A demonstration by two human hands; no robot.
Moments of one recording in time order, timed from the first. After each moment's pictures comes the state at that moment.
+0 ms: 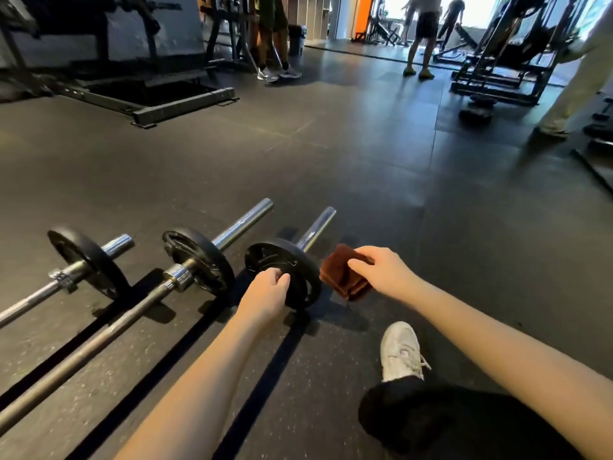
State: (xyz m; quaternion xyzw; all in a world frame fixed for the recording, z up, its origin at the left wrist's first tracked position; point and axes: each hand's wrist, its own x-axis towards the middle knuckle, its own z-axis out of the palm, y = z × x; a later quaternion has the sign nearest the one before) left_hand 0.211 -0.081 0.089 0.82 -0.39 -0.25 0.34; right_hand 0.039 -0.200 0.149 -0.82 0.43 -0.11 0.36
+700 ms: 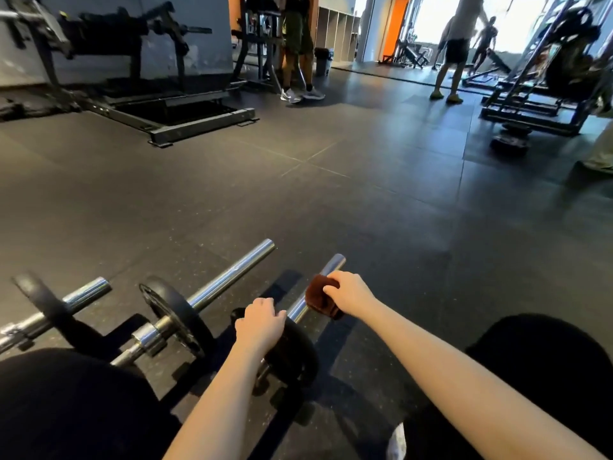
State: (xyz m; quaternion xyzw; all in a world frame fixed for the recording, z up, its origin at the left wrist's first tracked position) left_hand 0.291 -0.244 0.048 0.89 -0.34 -0.24 0.20; right_hand 0.167 -0.381 0.103 -0.86 0.41 0.00 0.30
